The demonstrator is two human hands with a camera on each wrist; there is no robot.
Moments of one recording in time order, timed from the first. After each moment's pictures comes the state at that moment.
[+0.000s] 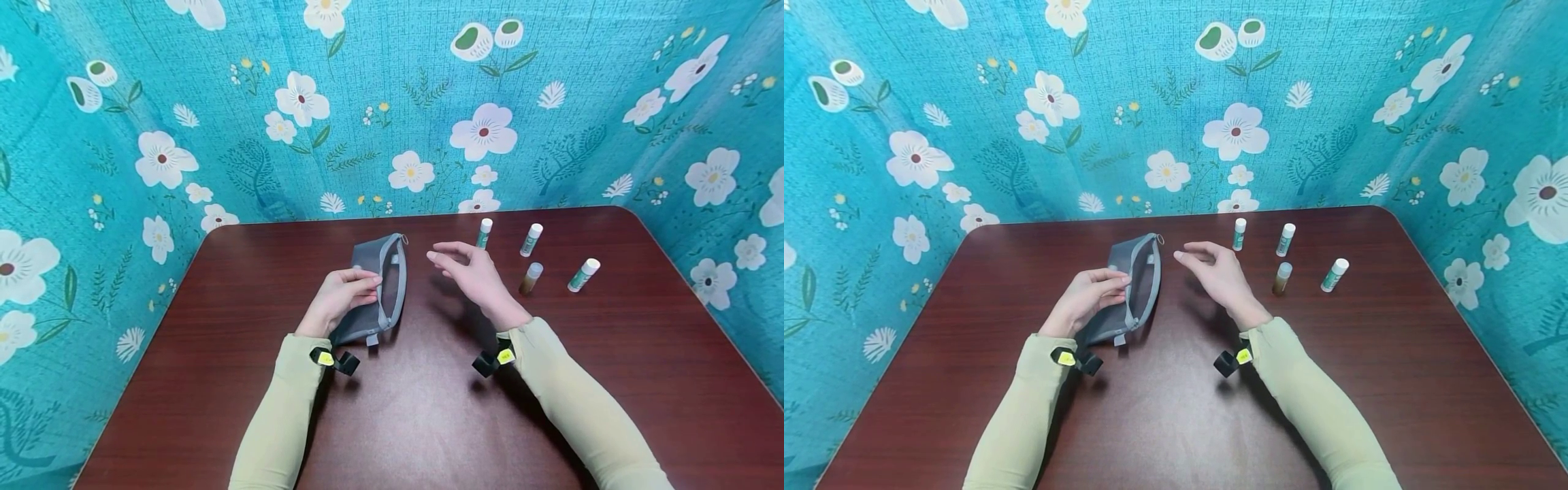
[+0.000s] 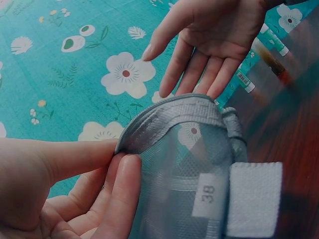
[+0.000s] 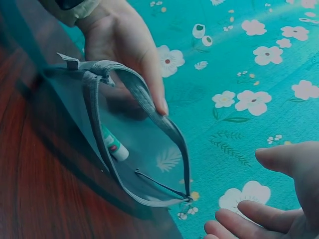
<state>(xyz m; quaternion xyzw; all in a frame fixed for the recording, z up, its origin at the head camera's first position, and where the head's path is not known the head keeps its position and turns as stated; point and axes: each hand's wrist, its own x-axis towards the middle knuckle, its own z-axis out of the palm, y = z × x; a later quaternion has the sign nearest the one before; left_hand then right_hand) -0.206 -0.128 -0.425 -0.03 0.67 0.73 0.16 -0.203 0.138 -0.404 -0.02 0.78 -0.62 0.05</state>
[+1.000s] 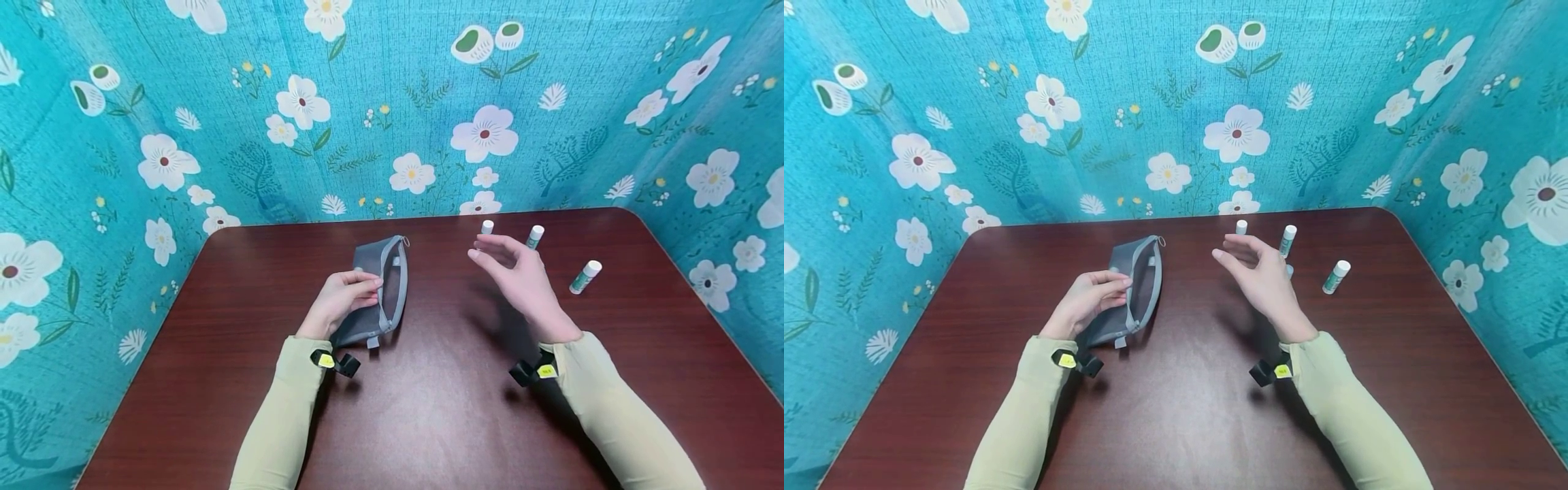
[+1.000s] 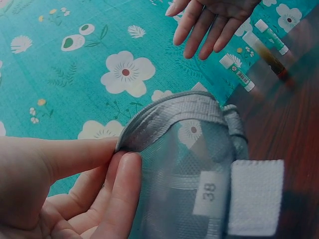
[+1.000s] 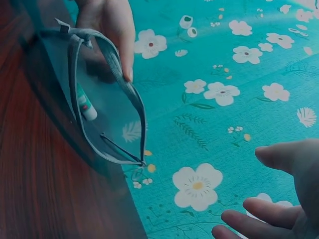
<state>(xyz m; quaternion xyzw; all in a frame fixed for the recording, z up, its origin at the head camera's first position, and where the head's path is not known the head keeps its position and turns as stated) -0.207 -0.130 -0.426 -0.03 0.67 0.72 0.16 -0.179 0.186 -0.382 0.00 0.82 -0.57 -0.04</state>
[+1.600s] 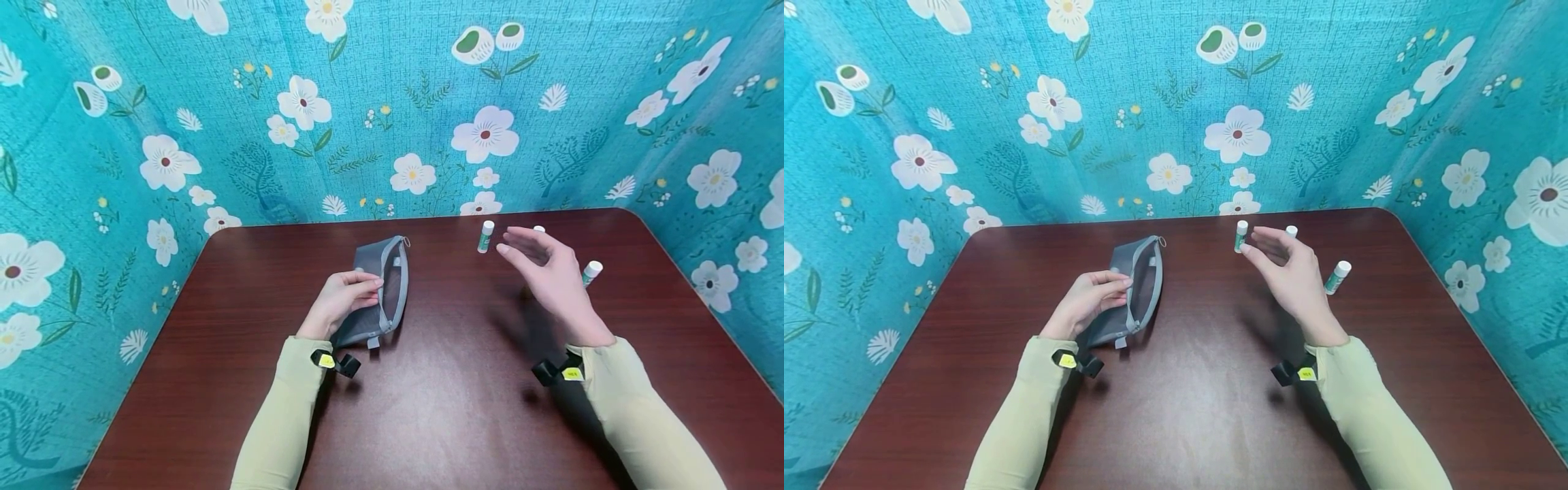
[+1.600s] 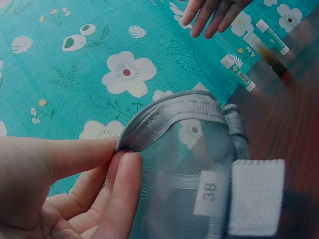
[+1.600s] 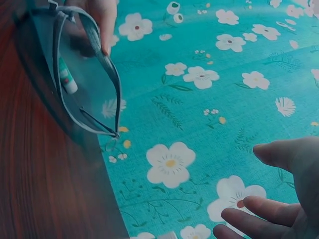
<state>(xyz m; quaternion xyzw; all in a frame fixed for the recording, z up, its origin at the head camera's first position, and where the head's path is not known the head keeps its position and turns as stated) -0.205 -0.129 -0.425 -0.04 0.67 0.72 0.17 -0.169 0.217 -0.371 0.00 0.83 -0.55 -0.09</state>
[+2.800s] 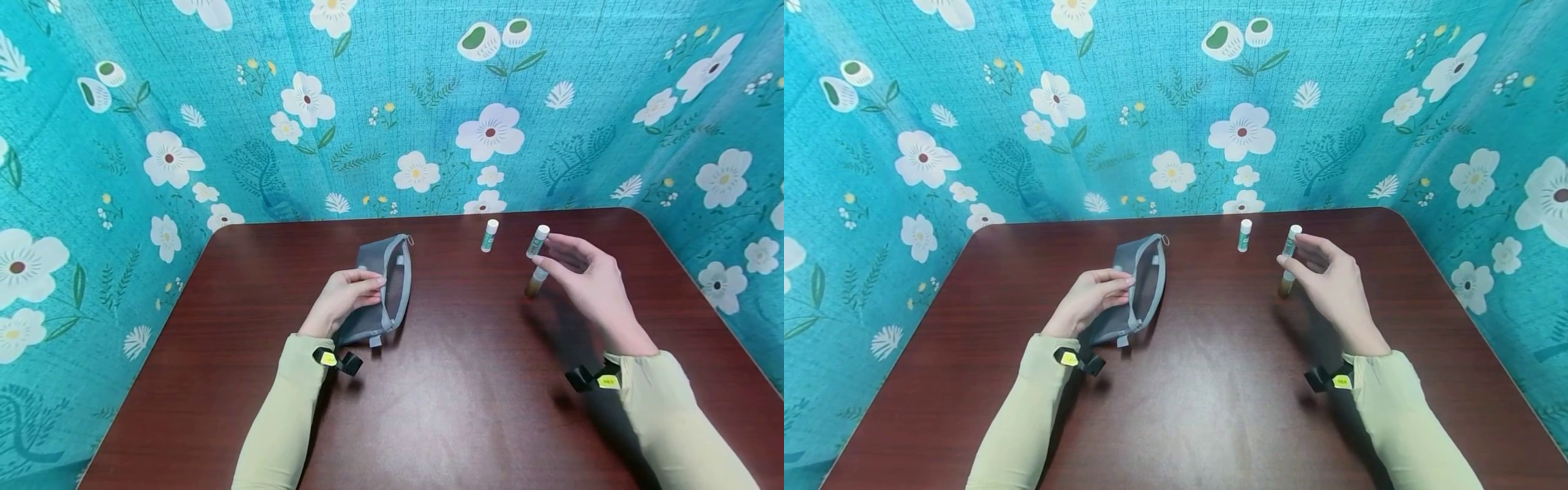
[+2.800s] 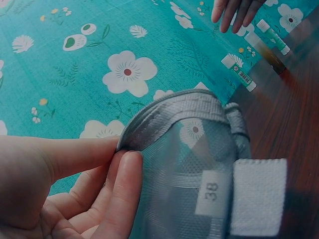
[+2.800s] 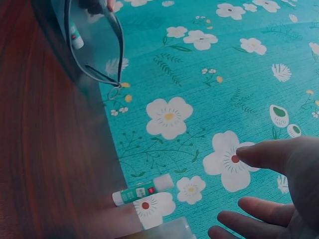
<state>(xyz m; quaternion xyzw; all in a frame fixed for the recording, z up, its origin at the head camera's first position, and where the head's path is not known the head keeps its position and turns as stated) -0.208 -0.132 -0.425 -0.04 0.67 0.72 0.17 -0.158 0.261 -0.377 0.05 0.87 -0.49 -0.07</state>
